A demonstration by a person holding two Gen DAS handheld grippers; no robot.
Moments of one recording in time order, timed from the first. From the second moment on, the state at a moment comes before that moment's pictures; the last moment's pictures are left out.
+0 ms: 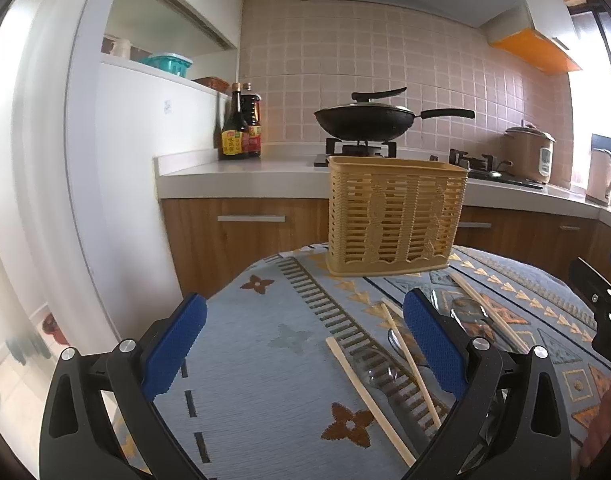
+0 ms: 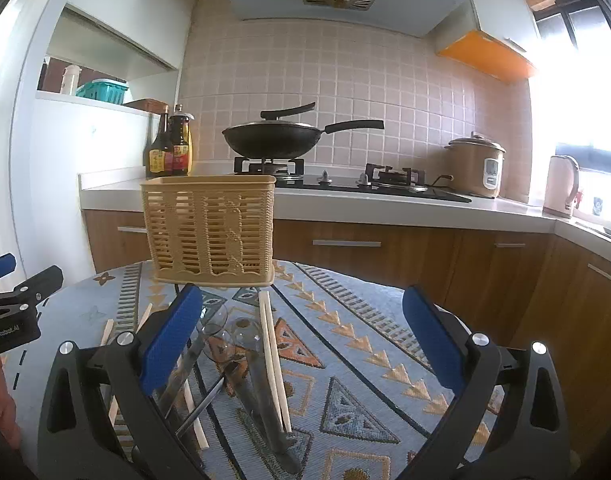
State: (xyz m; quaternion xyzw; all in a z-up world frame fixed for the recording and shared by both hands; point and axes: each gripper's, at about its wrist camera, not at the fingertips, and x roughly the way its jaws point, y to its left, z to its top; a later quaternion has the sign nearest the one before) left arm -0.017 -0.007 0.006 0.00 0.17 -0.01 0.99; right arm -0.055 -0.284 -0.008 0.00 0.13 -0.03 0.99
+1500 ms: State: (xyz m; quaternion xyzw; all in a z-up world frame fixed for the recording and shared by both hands) left arm -0.018 -0.010 0.004 0.01 0.16 -0.01 0.99; right arm -0.054 -0.284 -0.009 0.00 0.13 -0.03 0.99
